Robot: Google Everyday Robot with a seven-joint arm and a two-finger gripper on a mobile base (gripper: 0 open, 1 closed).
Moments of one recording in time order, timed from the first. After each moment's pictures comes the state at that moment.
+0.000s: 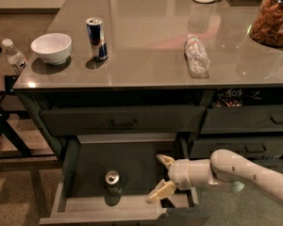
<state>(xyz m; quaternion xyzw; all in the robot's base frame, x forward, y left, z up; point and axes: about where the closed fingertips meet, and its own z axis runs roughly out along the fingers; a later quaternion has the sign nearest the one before) 0.456 -0.050 0.537 -0.47 0.71 0.37 0.37</state>
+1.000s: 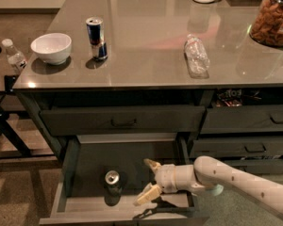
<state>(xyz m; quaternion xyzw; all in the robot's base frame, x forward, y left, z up) 0.468 -0.003 0.485 -0.47 0.68 0.41 0.38</state>
